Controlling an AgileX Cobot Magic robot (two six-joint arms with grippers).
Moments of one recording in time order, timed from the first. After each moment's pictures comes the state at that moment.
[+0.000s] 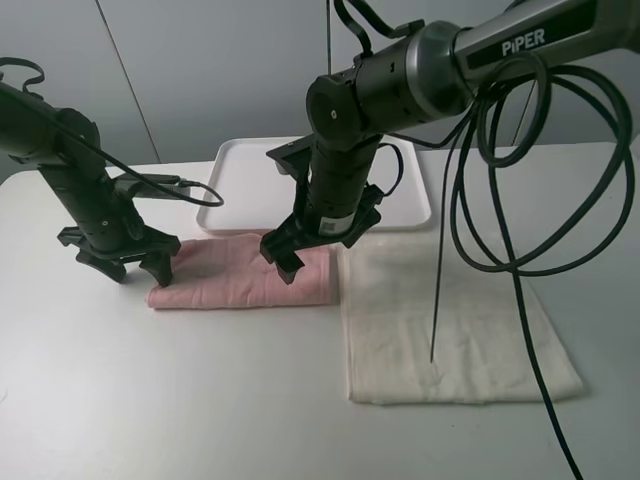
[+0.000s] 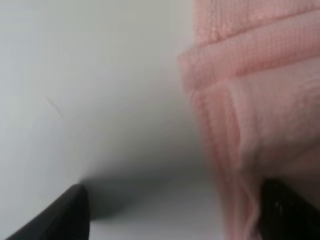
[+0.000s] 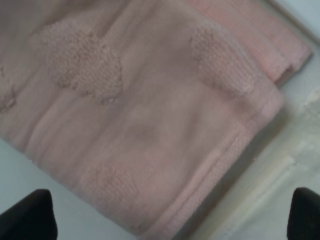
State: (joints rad) left arm -0.15 2.08 -1.16 0.00 0.72 0.02; right arm 0.73 2.12 -1.43 0.04 0.77 0.06
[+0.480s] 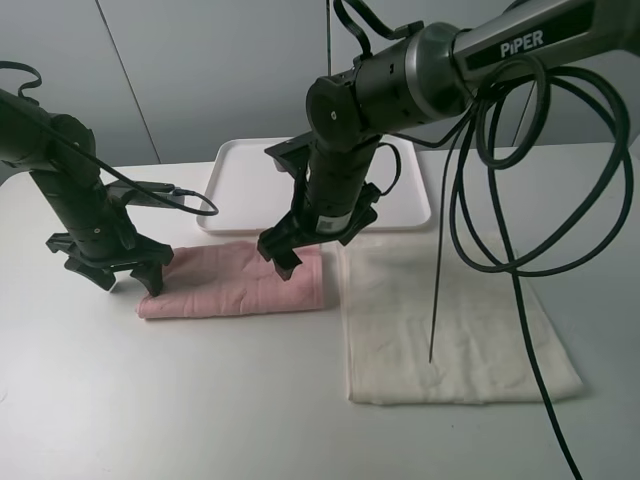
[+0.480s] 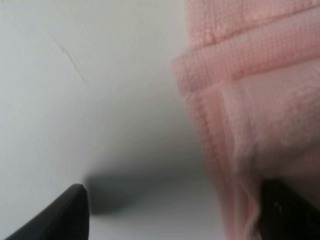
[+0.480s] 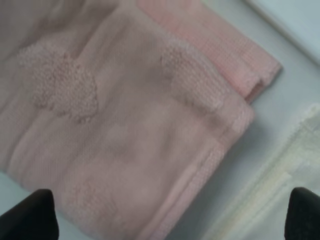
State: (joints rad) left arm -0.15 2.06 -1.11 0.04 0.72 -0.03; right arm 0.73 2.12 -1.43 0.04 0.73 0.06
